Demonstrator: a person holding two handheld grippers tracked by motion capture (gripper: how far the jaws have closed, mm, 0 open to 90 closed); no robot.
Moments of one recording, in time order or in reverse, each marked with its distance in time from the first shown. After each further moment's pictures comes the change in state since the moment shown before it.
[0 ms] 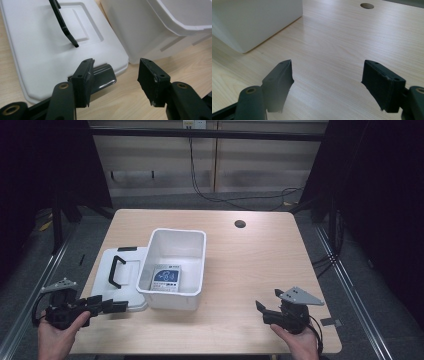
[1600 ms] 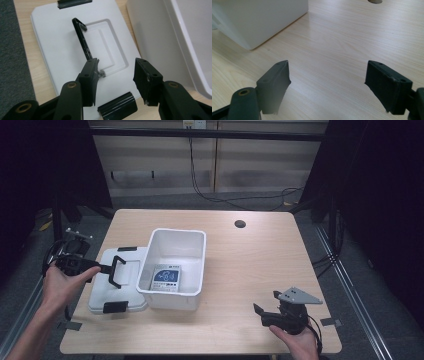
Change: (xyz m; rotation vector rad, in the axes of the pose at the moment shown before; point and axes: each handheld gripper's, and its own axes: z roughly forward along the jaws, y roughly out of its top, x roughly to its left) left arm 0.018 0.118 0.029 0.292 0.146 -0.007; right arm 0.002 0.000 0.002 0.033 0.039 0.005
